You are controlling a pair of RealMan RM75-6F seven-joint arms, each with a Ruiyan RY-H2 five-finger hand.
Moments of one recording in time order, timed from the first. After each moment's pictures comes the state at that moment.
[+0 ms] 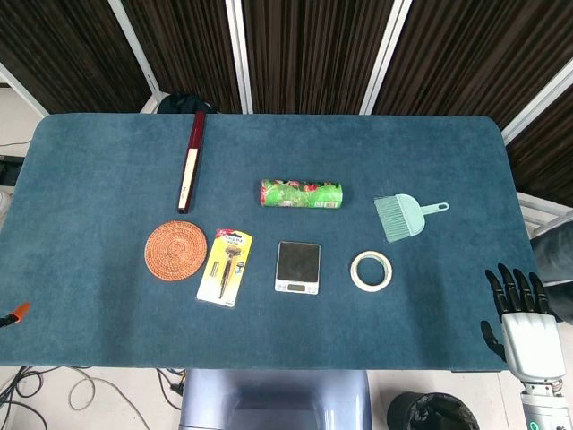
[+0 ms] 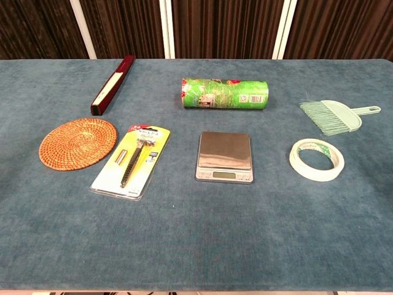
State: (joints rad) left arm -0.02 -1.05 -0.11 -1.68 1.39 1.55 -0.02; right arm 0.00 -1.16 0.05 -1.70 -1.58 1.59 -0.34
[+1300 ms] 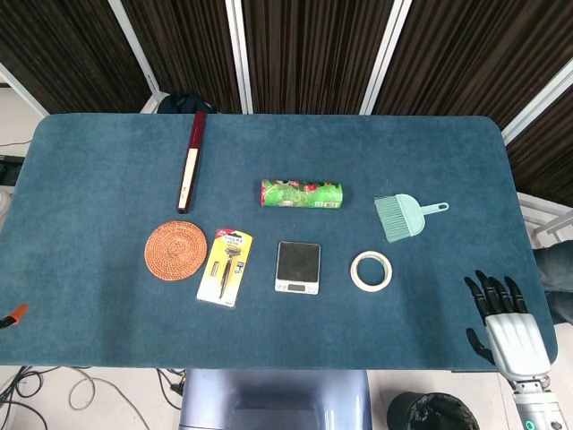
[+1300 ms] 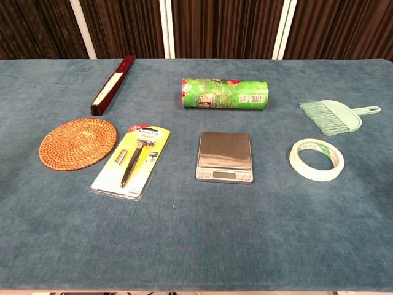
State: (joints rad) left arm -0.01 -1.04 -0.11 -1.70 1.39 1.57 -0.02; right arm 0.05 -1.11 0.01 -1.71 -1.60 1.45 -0.22
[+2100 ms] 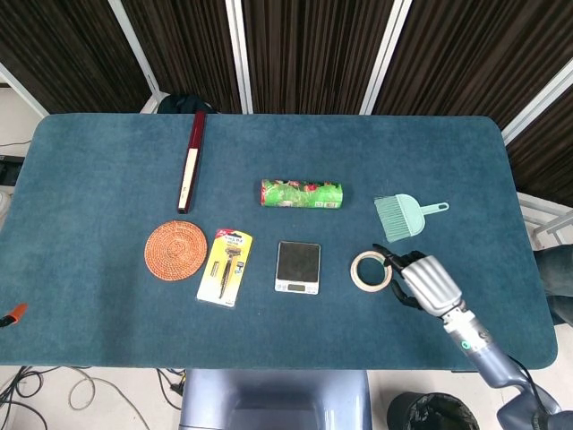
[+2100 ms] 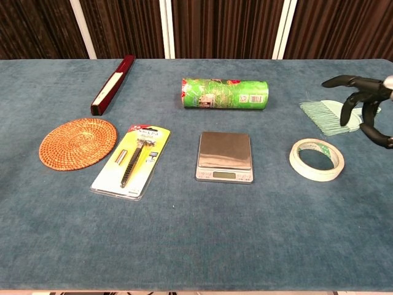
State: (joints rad) left arm -0.01 -1.05 -0.11 -1.70 1.37 1.55 0.00; right arm 0.43 -1.33 0.08 -1.36 -1.76 1.18 0.16
